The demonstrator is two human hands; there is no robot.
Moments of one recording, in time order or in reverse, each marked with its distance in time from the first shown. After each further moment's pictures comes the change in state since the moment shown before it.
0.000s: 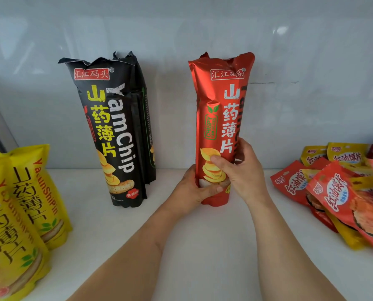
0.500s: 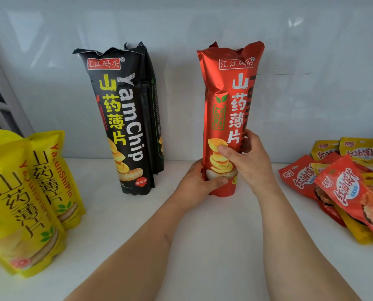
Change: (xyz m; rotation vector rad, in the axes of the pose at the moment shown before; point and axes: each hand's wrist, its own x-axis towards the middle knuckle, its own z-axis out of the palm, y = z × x) left_hand -0.013 0.007 0.005 0.066 0.079 -0.071; right_hand 0.000 -0.007 -0.003 0.011 -0.035 0.053
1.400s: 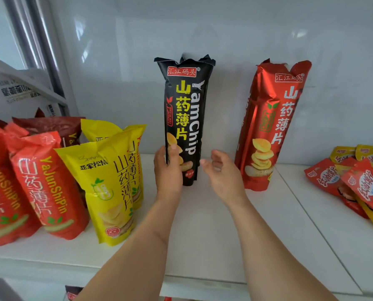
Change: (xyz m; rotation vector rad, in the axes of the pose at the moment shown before) left_hand -0.078 0.000 -0.131 -0.315 0.652 0.027; right_hand -0.078 -0.035 0.147 -0.227 -0.081 -0.017
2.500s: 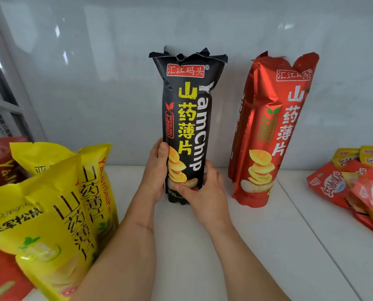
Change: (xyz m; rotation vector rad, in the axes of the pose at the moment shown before) left_hand 0.101 -0.035 0.030 -0.177 -0.476 0.003; right_hand 0.027 0.034 0.032 0.023 0.062 0.010
